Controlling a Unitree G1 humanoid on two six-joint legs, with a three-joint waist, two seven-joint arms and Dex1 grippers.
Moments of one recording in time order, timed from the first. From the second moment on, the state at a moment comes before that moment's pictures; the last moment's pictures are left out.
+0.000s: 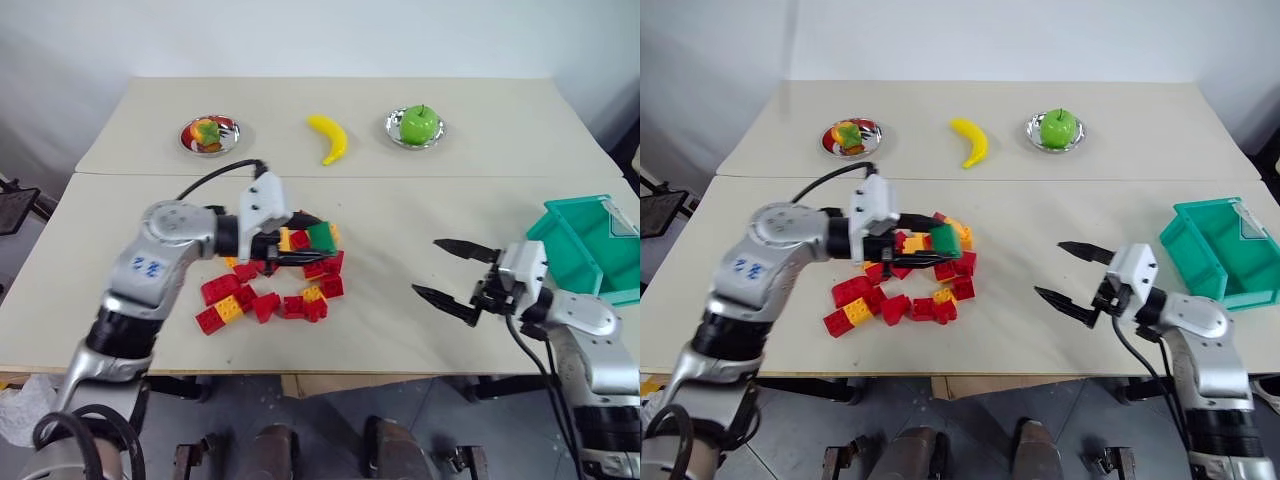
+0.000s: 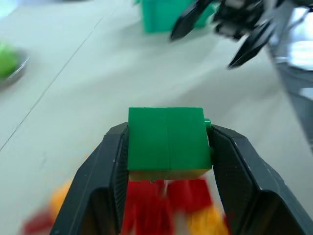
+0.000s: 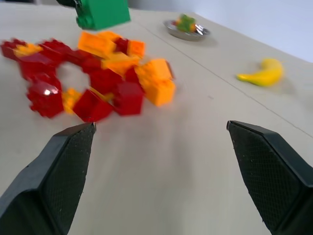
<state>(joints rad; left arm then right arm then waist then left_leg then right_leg) -0.84 0.45 -0.23 0.05 -0.29 0.40 -1.03 -0.12 -0.65 -0.25 -0.06 0.46 0.00 1.06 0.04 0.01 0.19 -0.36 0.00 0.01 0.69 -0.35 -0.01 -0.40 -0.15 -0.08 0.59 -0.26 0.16</state>
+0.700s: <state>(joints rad) -1.10 -0.02 -0.24 0.97 -0.07 -0.19 -1.01 0.30 -0.62 -0.49 -0.33 0.50 0.01 0.87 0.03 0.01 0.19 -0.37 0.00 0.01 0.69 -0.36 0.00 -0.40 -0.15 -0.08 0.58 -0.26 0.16</state>
